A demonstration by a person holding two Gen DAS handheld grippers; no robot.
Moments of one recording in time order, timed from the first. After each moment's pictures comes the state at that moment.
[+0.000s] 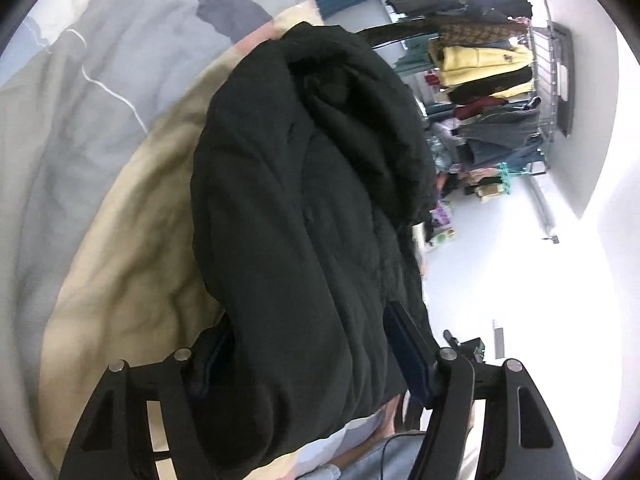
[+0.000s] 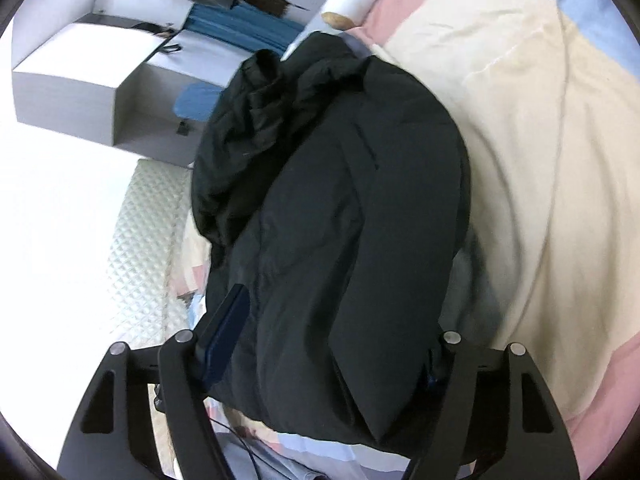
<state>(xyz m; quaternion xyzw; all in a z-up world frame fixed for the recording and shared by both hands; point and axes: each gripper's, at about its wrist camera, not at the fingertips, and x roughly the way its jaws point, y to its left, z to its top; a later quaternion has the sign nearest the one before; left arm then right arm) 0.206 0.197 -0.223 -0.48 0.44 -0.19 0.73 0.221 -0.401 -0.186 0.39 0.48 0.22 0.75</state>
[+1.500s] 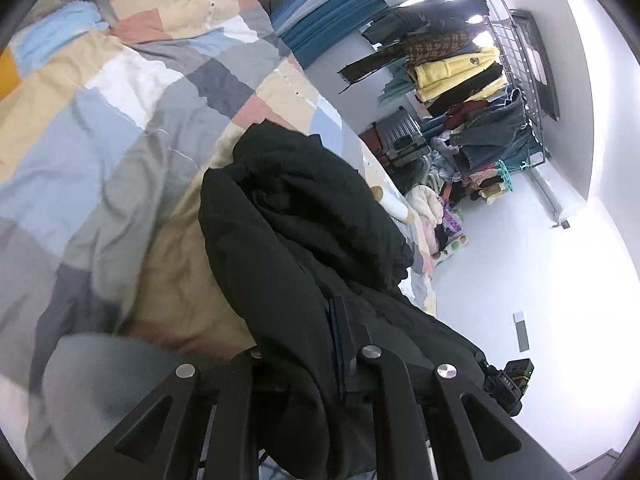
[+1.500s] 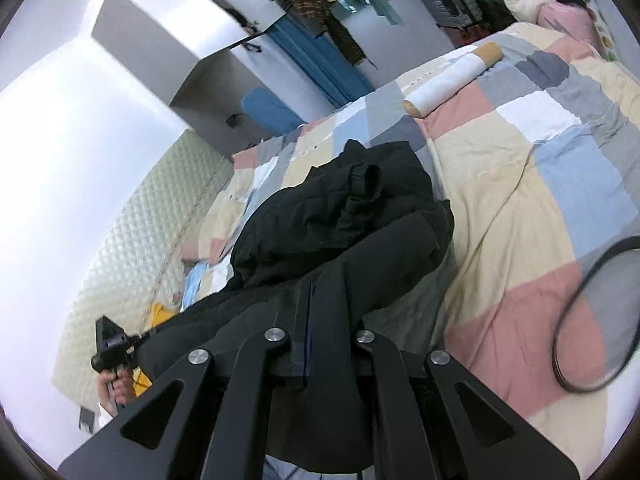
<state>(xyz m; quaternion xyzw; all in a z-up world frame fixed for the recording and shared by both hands) 0.016 0.231 -0.046 -0.41 0.41 -0.13 0.80 0.076 -0.414 -0.013 0.25 0.40 0.24 0.85</state>
